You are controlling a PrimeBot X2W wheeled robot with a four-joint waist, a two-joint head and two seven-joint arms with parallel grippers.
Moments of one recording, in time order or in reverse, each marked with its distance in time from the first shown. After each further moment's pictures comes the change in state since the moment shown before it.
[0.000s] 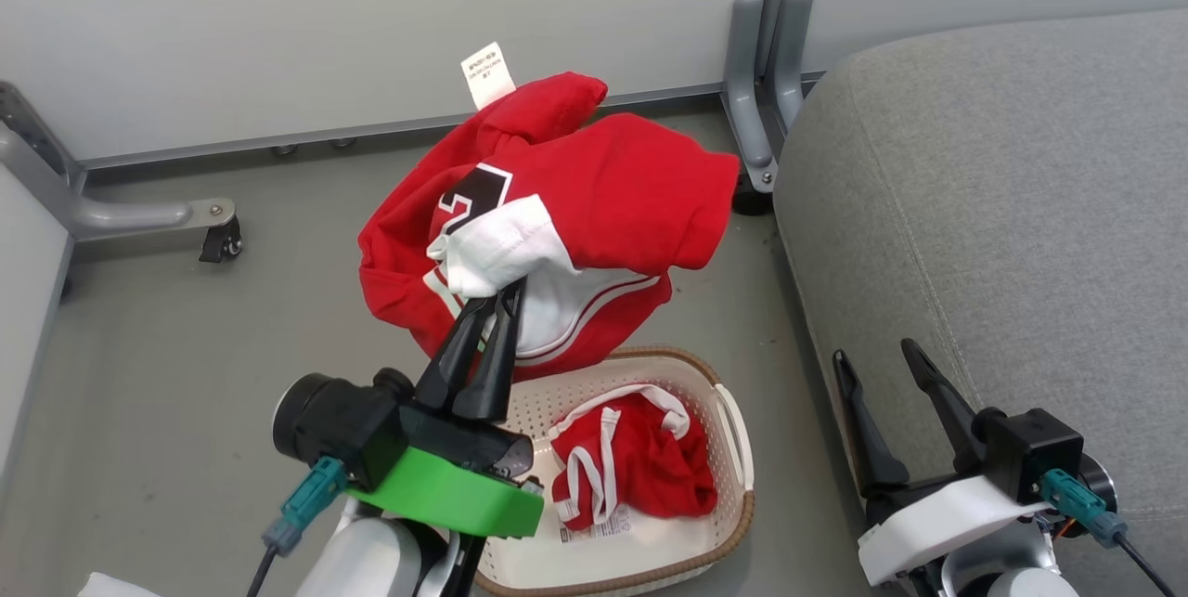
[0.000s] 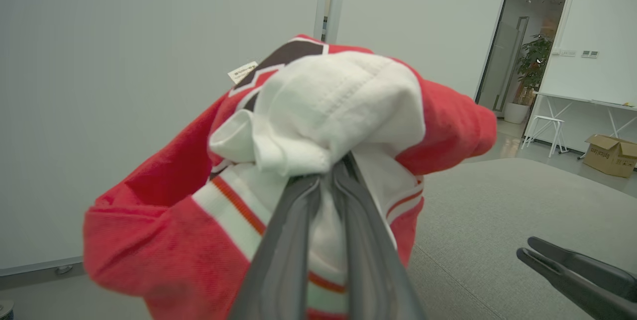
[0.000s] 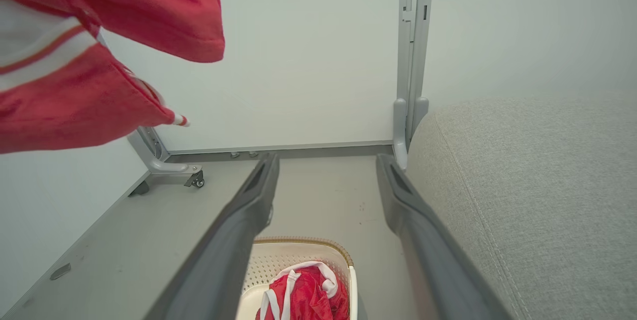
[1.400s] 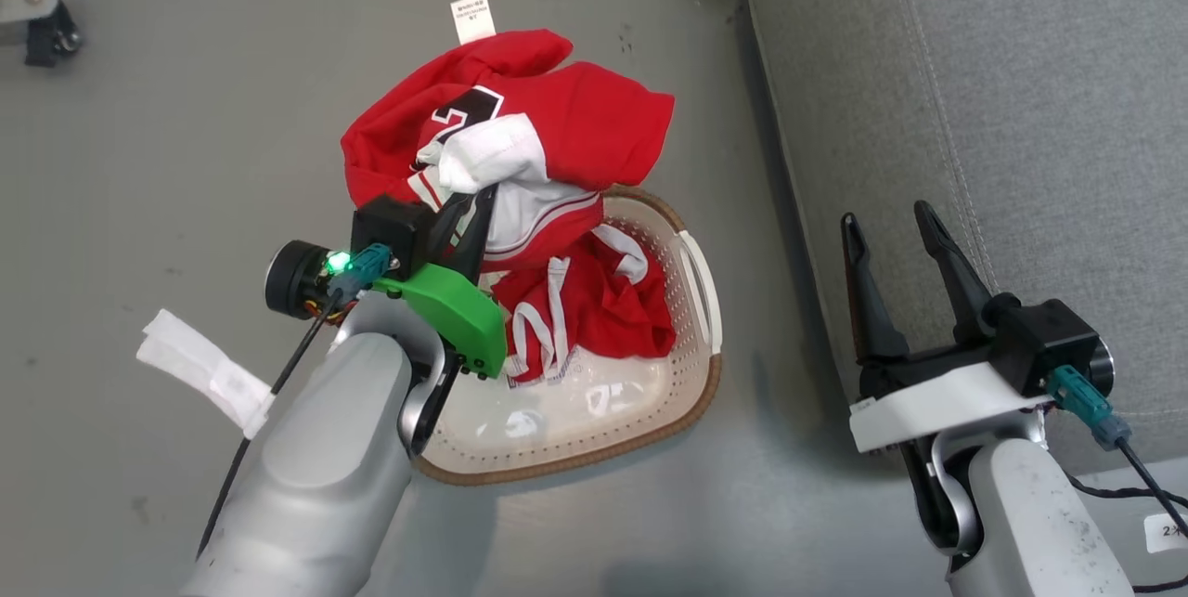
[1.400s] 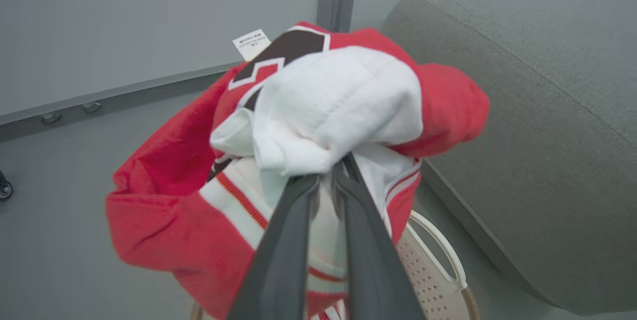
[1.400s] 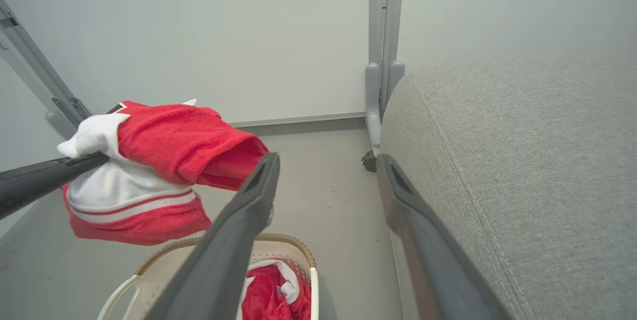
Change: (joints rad) left arm -0.510 -0.064 -0.090 0.818 -0.004 -0.079 -0.012; right arm -0.271 0.001 -0.016 0.170 -0.008 0.000 -0.166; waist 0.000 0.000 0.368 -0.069
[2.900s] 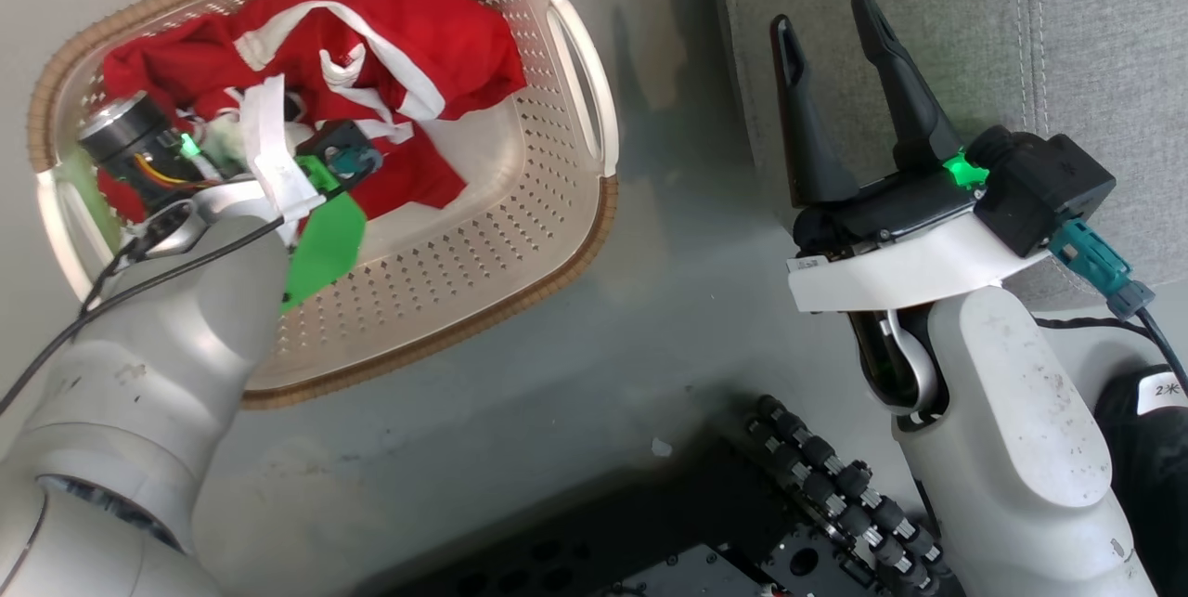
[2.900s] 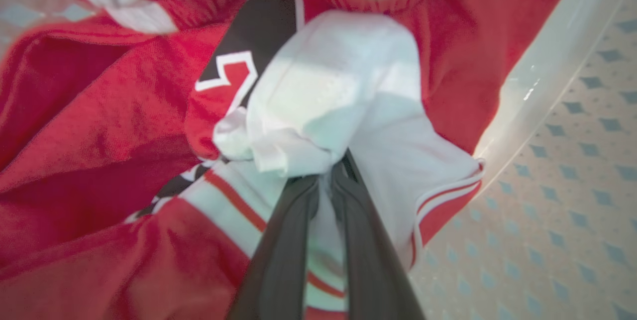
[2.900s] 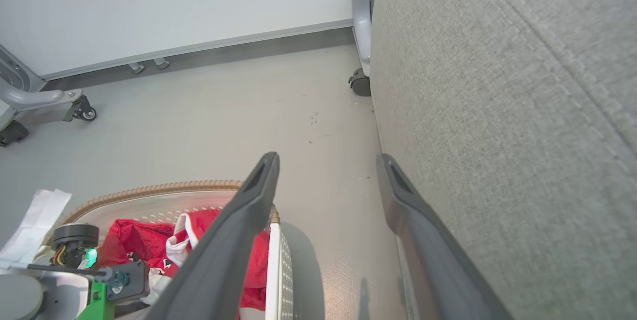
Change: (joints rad) left arm -0.413 0.122 -0.365 0.490 0.518 -0.003 0.547; right arm -0.281 -0.001 0.148 -0.069 0.147 0.000 -0.007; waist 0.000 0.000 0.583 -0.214
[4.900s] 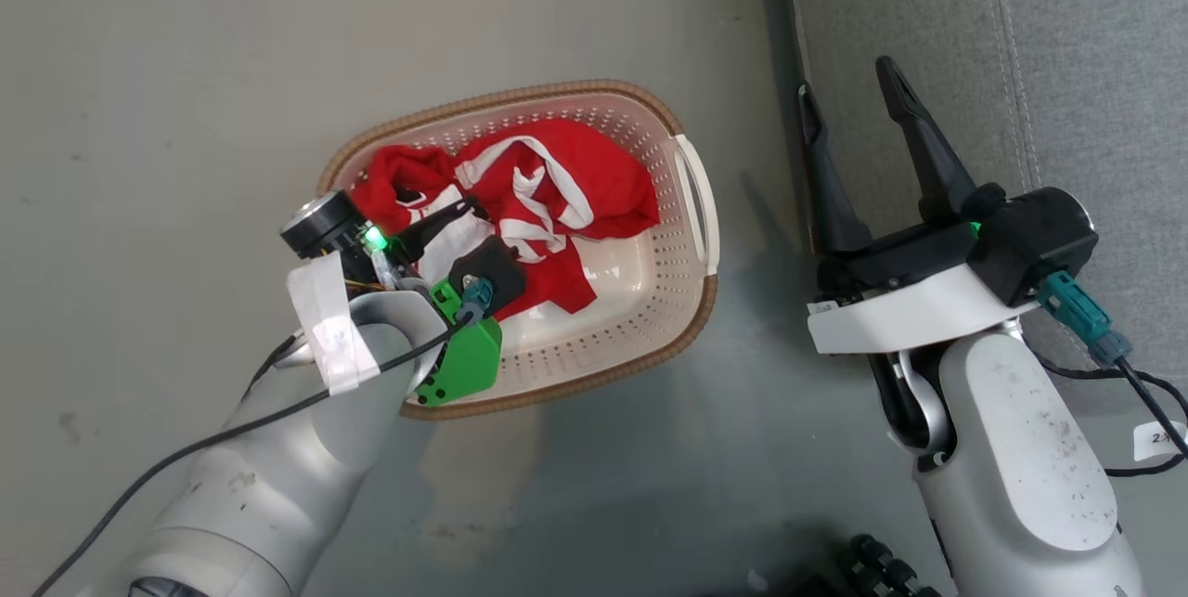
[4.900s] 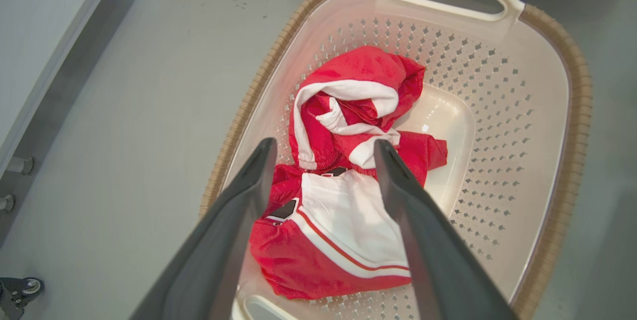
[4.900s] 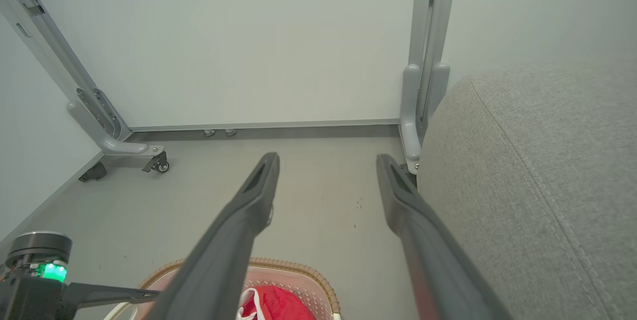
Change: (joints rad) left arm 0.269 -0.094 0.165 -0.256 0.030 -0.039 -0.514; right arm 0.093 0.000 -0.058 0.007 -0.145 0.000 0.000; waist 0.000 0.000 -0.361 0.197
